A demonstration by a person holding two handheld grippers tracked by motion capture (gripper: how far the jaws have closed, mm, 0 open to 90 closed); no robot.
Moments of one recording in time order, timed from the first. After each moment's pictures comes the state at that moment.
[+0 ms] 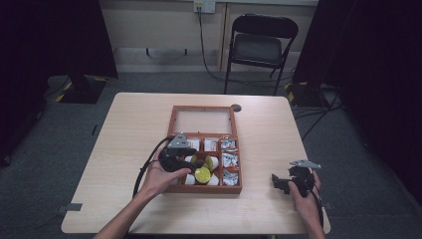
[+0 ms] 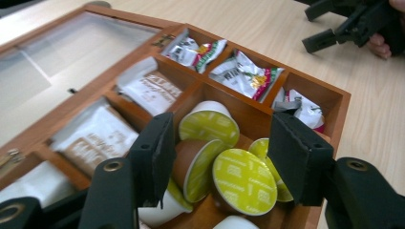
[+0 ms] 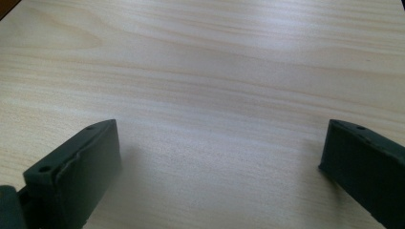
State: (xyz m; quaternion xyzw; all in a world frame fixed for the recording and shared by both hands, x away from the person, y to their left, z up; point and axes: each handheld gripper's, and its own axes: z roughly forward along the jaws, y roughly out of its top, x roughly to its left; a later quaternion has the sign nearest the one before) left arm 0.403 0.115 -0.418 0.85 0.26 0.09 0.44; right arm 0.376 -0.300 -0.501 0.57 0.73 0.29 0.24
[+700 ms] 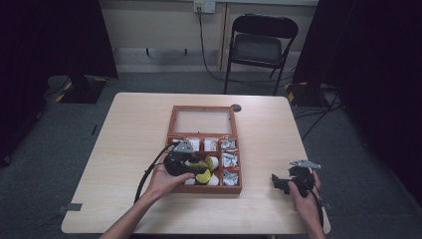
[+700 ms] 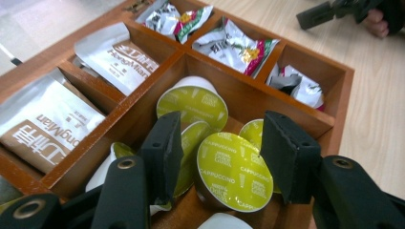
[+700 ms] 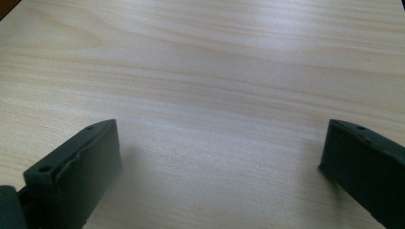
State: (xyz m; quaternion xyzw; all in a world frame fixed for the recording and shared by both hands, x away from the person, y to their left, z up) left arm 0.407 0.107 -0.444 0.87 0.26 0.05 0.42; right arm 0.376 -0.300 -0.501 0.57 0.73 0.29 0.24
